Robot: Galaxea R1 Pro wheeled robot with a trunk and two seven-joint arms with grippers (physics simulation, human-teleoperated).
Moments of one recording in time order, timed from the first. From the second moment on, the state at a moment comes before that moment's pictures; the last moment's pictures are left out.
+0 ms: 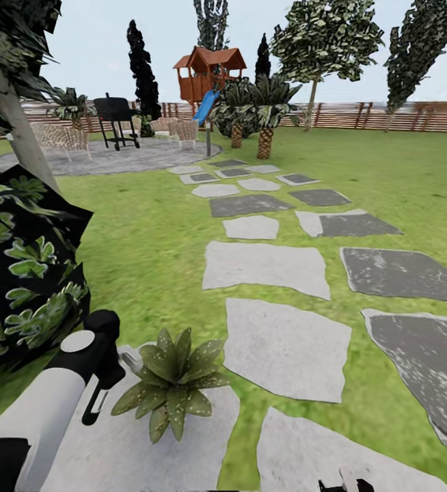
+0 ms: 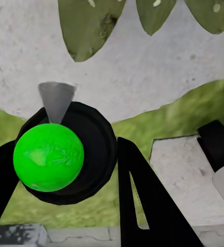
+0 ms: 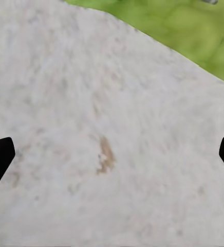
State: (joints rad) left arm -0.86 0.12 -0.03 -0.74 -1.54 0.88 -1.51; right arm -0.42 -0.11 0.24 -0.04 -0.14 -0.35 -0.03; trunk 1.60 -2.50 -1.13
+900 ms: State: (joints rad) left arm -0.88 0.11 -0.03 -0.74 -1.54 0.88 -1.51; right arm -0.42 -0.11 0.24 -0.04 -0.14 -0.35 -0.03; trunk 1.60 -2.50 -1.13
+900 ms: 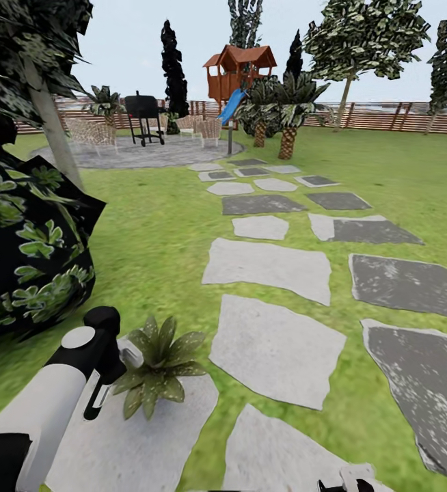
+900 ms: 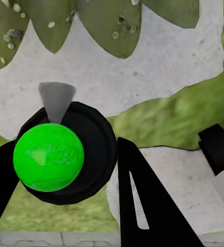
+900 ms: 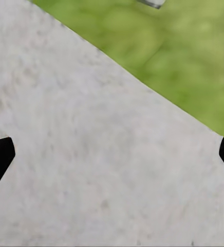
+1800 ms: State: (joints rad) left arm -0.87 0.12 -0.02 -0.74 -1.52 0.88 -1.51; right arm -0.42 -0.11 0.24 -0.04 -0.14 -0.35 -0.03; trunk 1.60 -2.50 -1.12
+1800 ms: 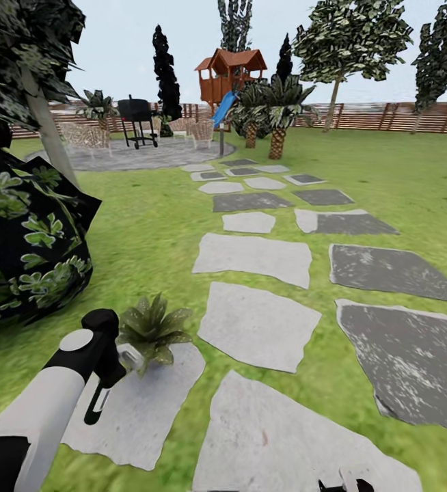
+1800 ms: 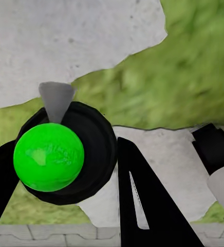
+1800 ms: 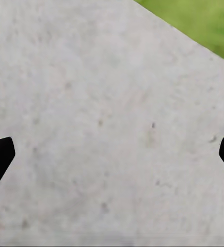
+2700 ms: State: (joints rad) left arm -0.59 0.03 -0.02 -0.40 -0.74 -0.13 -0.83; right arm -0.42 -0.14 0.25 -0.19 -0.04 -0.35 -0.02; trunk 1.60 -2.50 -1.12
